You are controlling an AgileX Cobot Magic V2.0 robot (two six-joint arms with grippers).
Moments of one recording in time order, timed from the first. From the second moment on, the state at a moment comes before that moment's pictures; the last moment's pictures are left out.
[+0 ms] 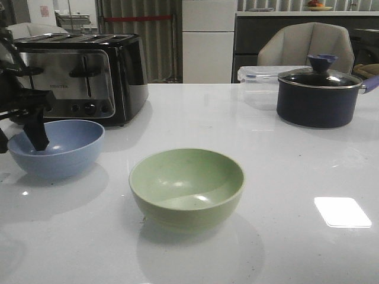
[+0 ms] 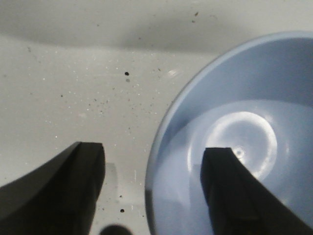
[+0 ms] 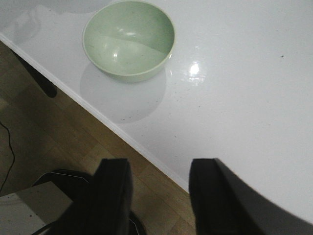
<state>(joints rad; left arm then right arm) -0.08 1.93 -1.33 -0.20 0.75 0.08 0.54 0.61 -0.69 0.09 0.89 -0.07</state>
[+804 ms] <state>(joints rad) -0.08 1.91 -1.39 -0.18 0.85 0.08 0.54 0.61 -0.69 0.09 0.89 -0.07</state>
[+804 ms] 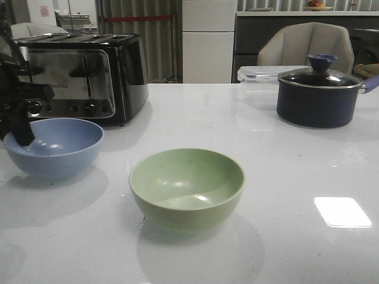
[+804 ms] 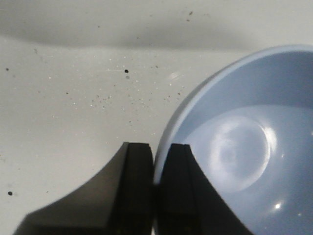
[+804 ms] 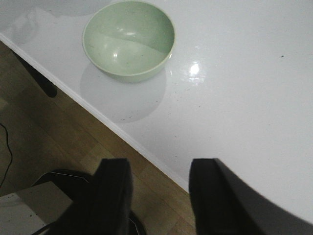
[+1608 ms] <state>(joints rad) -0.56 1.81 -1.59 -0.23 1.04 0.26 0.54 0.61 -0.69 0.09 0.89 -0.07</state>
